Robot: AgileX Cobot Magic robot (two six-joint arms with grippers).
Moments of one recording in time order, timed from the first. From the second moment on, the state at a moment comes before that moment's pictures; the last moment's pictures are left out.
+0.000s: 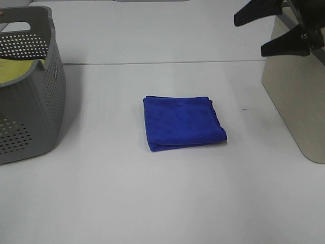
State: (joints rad) left arm -0.01 0.05 -0.51 0.10 1.03 0.12; right arm -0.04 1.71 -1.27 0.95 1.00 -0.62
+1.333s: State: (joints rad) left arm -0.01 0.05 -0.51 0.10 1.03 0.12; right arm 0.13 2.17 -1.28 0.88 0.75 -0.67
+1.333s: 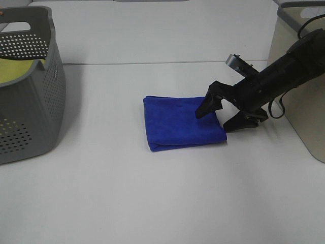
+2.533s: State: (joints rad) left arm -0.01 0.05 -0.51 0.10 1.03 0.12; right arm 0.53 2.23 -1.30 0.90 0.49 -0.61
